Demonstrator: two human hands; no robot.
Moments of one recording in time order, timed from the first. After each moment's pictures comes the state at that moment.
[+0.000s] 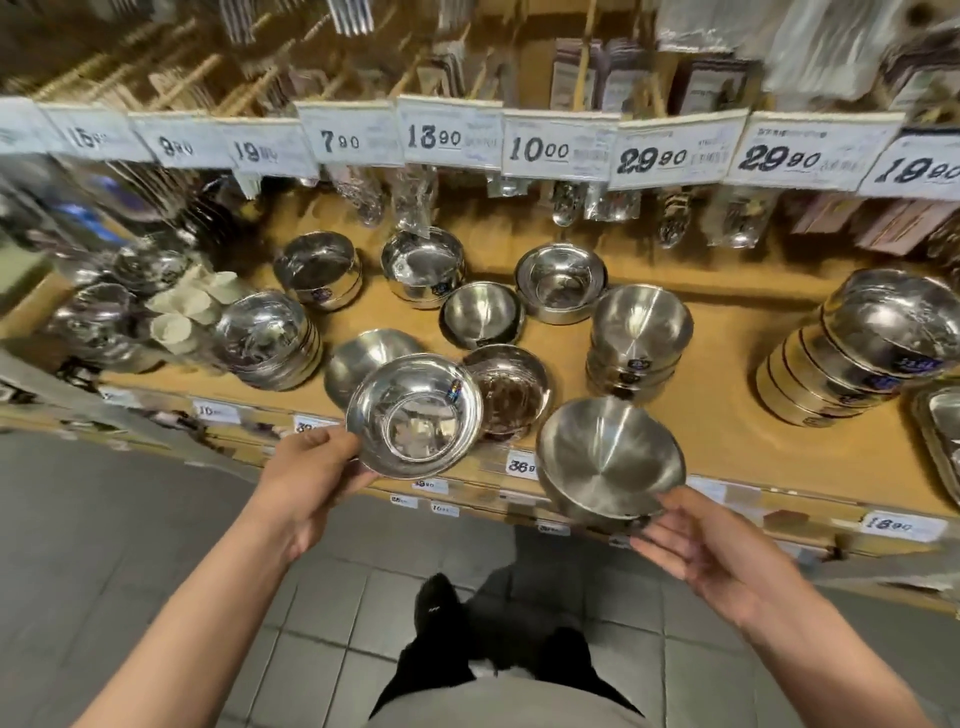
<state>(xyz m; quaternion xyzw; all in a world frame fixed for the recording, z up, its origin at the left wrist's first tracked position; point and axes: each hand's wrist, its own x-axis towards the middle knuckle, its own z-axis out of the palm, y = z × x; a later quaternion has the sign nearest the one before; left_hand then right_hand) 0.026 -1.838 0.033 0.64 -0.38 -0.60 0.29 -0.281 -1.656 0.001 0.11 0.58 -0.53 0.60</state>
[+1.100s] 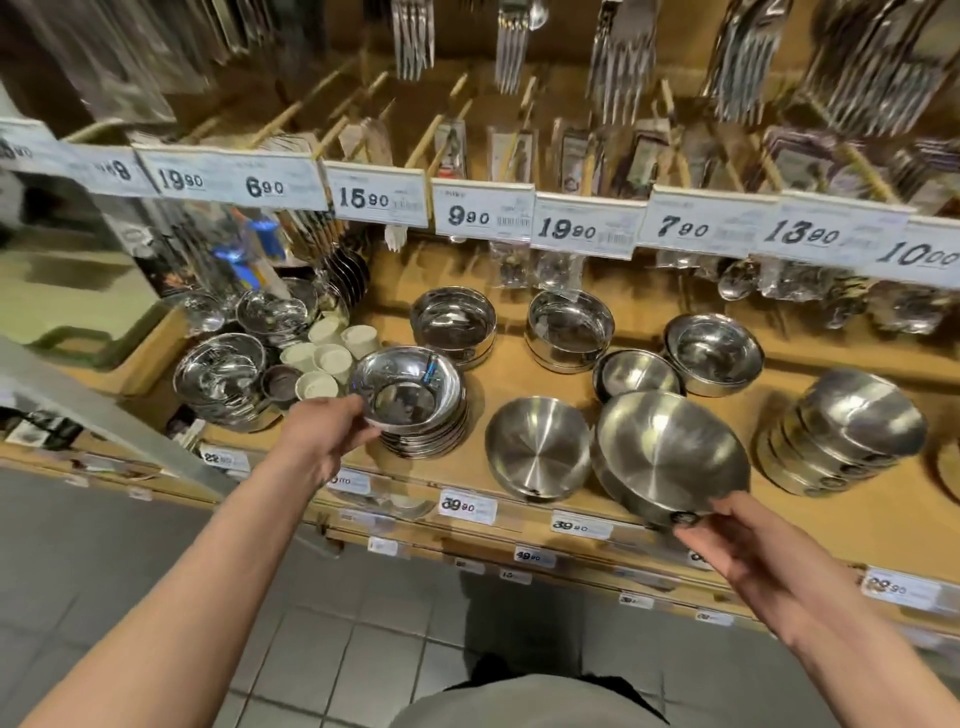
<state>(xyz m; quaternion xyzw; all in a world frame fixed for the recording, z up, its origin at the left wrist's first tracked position) 0.196 -2.074 0.024 0.66 -0.32 -0.60 0.33 -0.108 -1.818 0.036 0.09 0.59 -0.62 0.51</state>
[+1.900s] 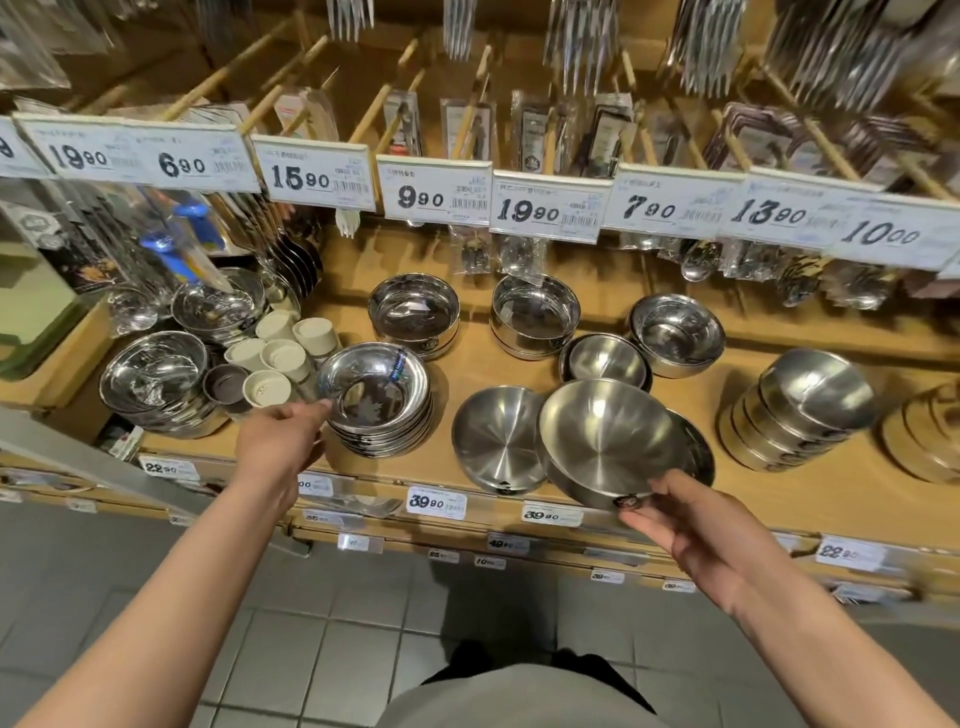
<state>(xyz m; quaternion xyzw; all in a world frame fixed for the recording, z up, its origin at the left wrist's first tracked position) 0.199 -2.074 -0.009 0.69 -0.36 -0.53 0.34 -0.100 -1.835 0.029 0.10 0.62 -0.59 0.51</state>
